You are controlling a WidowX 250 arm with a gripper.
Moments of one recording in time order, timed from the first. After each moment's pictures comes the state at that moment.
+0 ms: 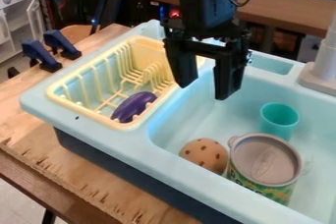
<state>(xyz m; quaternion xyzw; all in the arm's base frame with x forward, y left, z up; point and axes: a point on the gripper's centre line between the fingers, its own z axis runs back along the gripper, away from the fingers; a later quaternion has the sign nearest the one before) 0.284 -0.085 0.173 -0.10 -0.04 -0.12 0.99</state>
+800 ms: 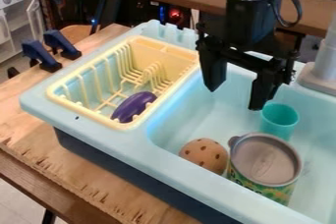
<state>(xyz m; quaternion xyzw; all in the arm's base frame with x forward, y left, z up) 0.296 -0.120 0.168 -0.01 -0.09 -0.11 0.99</state>
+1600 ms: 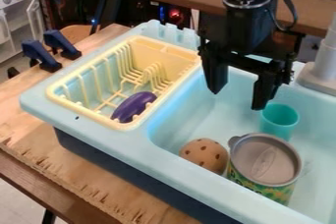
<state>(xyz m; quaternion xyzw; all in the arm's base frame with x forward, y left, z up) 0.312 -0.116 0.157 -0.03 -0.09 -0.08 0.99</state>
